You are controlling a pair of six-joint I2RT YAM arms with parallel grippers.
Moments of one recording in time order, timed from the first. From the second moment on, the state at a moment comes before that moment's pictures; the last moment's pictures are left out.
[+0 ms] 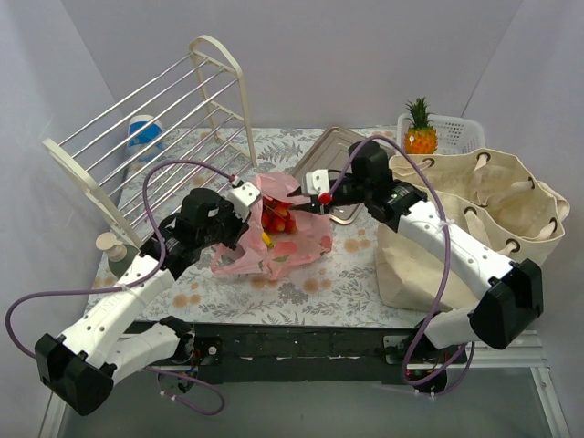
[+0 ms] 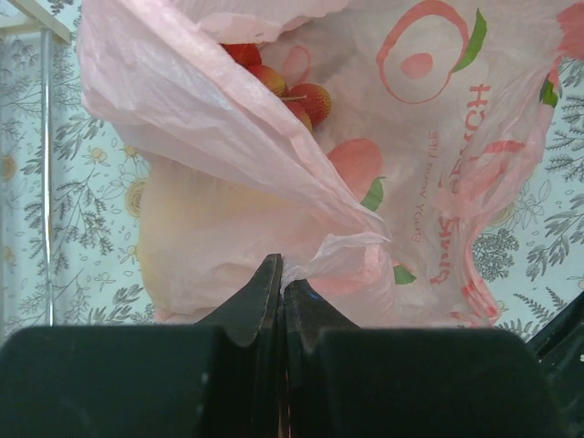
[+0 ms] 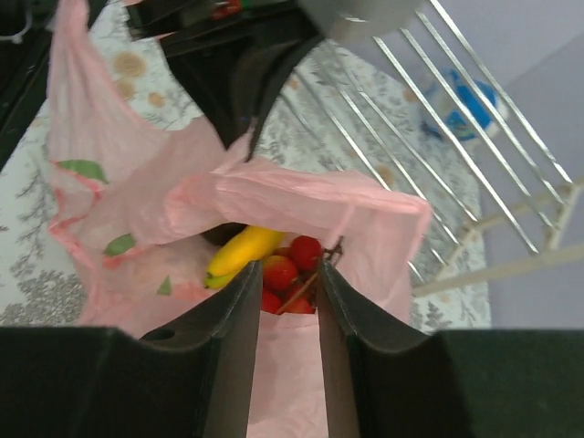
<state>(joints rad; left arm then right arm) -0.56 0.96 0.91 -0.50 0.13 0.20 0.64 1.37 1.24 -0.20 -0.88 -0.77</state>
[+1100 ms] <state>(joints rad) -0.56 0.85 0.98 -0.84 0.22 0.45 0.66 1.43 1.26 -0.13 -0.68 -0.66</state>
